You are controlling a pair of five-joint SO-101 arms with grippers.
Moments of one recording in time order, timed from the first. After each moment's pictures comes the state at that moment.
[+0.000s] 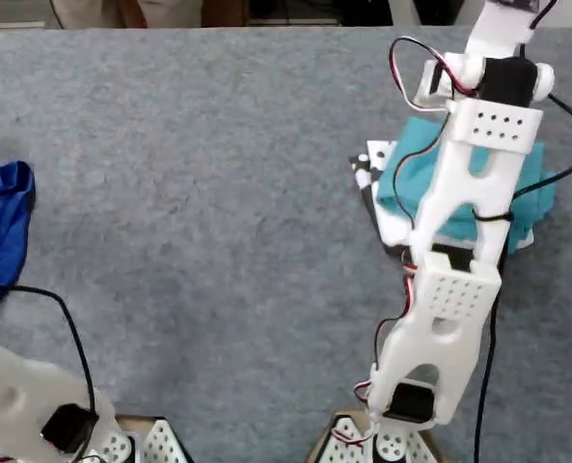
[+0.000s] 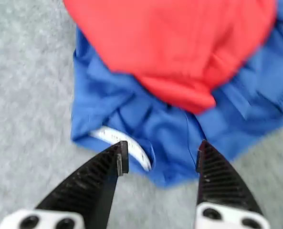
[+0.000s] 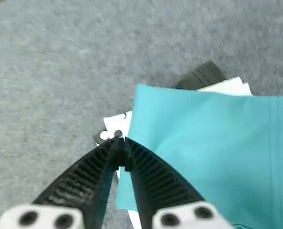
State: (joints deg) left arm -62.2 19.5 -28.4 82.5 -12.4; right arm 7.5 37.6 -73.9 101.1 -15.3
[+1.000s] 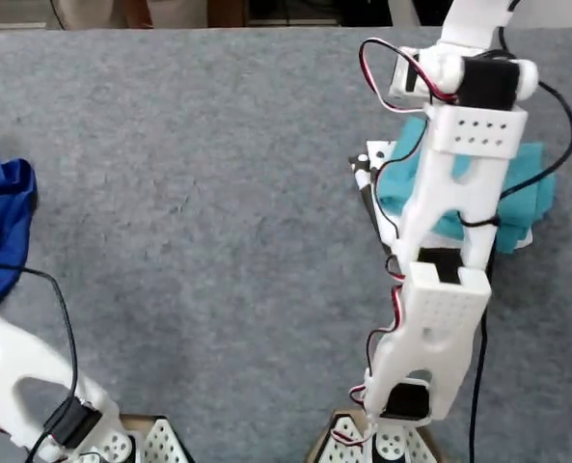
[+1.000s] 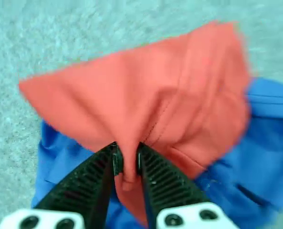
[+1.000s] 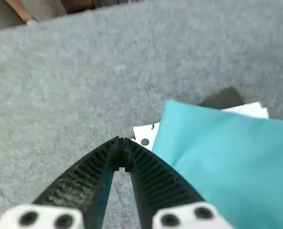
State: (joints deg) left arm -56.0 58.8 -93.4 93.4 -7.7; right arm 2.5 30.9 -74.0 101.2 -15.3
